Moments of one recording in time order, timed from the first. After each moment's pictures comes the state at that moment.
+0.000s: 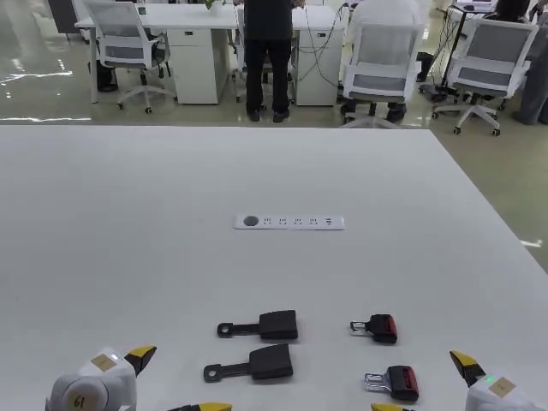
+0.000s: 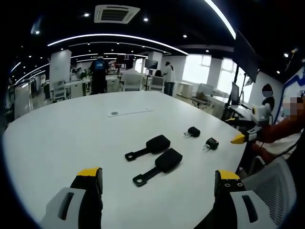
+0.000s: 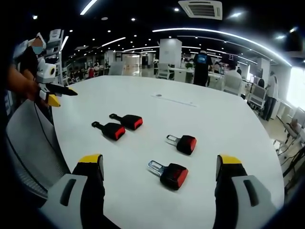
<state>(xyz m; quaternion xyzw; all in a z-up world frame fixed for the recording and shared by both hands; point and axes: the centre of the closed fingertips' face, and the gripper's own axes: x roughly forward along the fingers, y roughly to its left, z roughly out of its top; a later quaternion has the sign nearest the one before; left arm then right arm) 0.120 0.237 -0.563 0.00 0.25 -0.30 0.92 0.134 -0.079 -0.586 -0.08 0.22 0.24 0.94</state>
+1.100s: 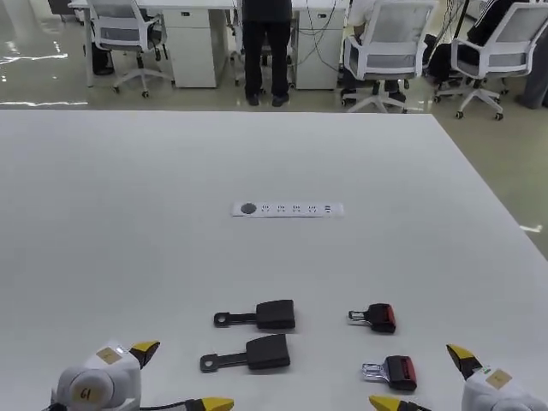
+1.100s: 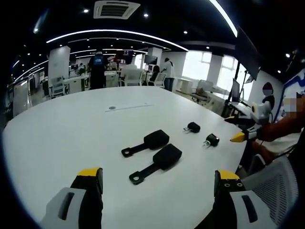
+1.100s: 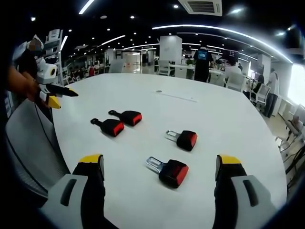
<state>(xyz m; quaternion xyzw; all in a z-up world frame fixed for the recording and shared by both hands) 0.126 0.229 -0.578 0.00 0.27 -0.30 0.91 0.137 -0.081 -0.595 -0.07 0.23 0.25 0.94</state>
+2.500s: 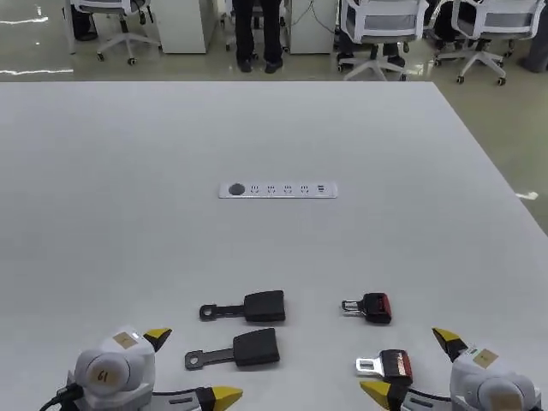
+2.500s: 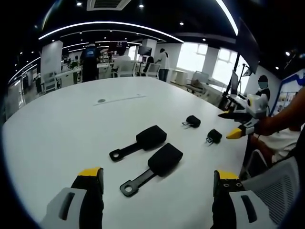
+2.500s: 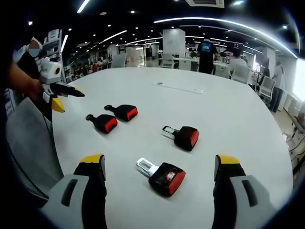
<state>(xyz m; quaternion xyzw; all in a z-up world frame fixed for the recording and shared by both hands) 0.159 0.193 -0.605 0.01 0.31 -0.33 0.89 0.170 -0.083 -0.622 -0.06 0.27 0.27 0.92</state>
